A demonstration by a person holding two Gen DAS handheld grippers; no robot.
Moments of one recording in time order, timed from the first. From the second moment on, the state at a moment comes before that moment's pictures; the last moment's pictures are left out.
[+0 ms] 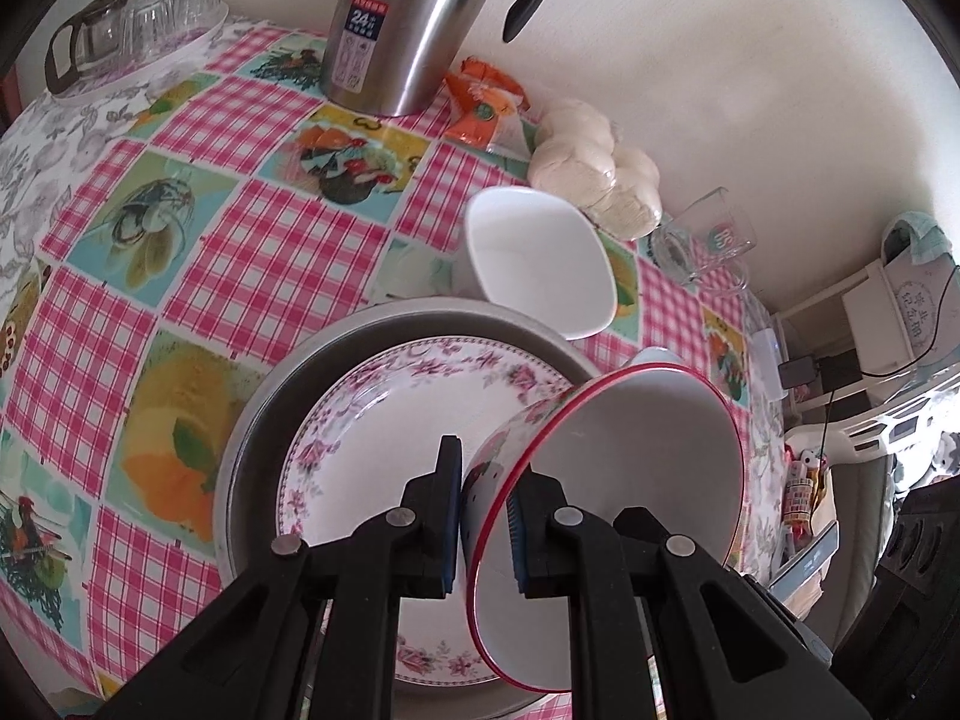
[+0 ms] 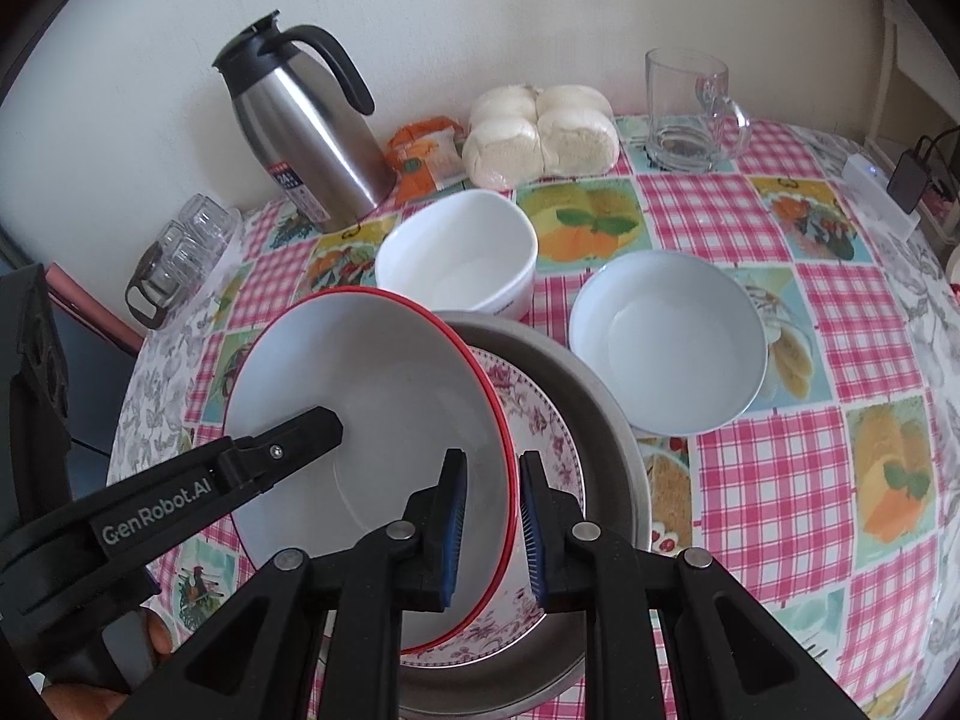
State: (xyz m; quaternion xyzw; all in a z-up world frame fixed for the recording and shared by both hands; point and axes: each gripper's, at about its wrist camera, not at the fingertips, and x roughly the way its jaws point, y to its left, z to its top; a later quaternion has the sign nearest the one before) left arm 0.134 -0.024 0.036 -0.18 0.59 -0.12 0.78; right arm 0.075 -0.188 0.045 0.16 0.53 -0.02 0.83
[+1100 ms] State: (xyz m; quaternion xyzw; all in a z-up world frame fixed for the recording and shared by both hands) left arm 0.144 -0.012 0.008 -0.18 0.62 -0.08 0.76; right arm 0.092 -0.171 0.006 0.16 0.58 -0.02 0.80
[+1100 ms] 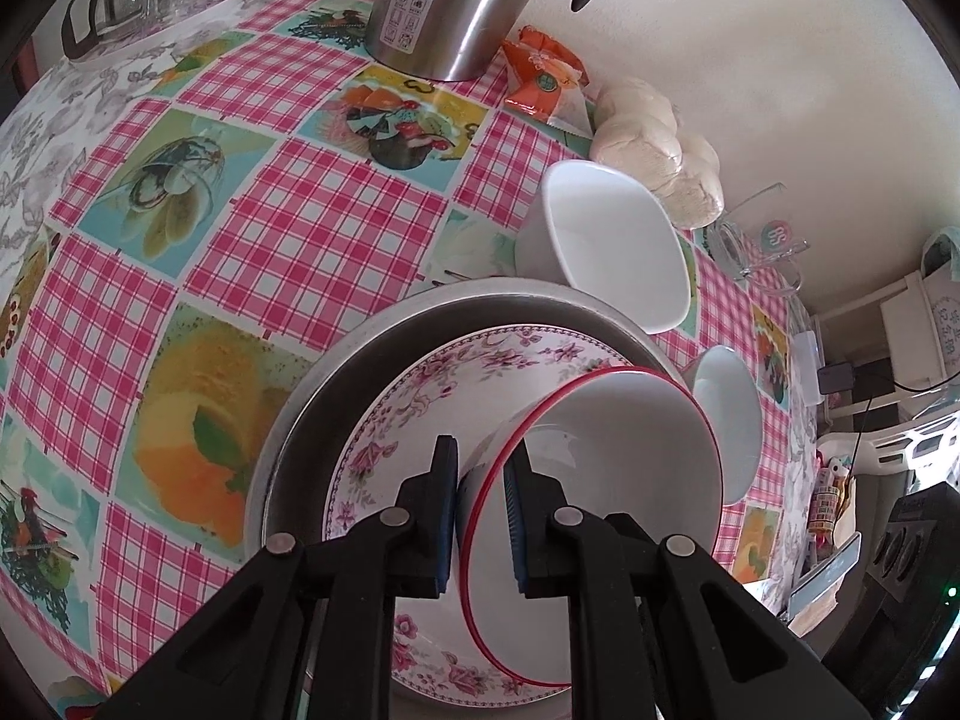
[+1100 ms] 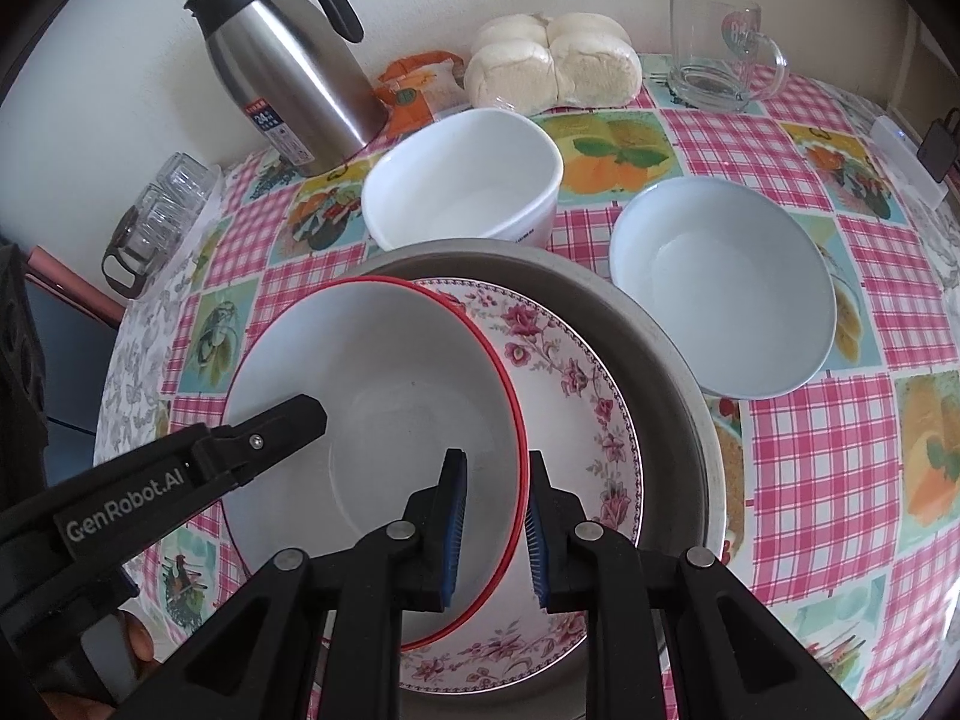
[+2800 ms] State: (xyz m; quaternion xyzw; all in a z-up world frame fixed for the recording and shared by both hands) left arm 0.133 -0.005 0.083 -0.11 0.55 -0.07 0.82; right arm 0.077 -0.207 0.102 0.17 0.48 -0.04 0.86
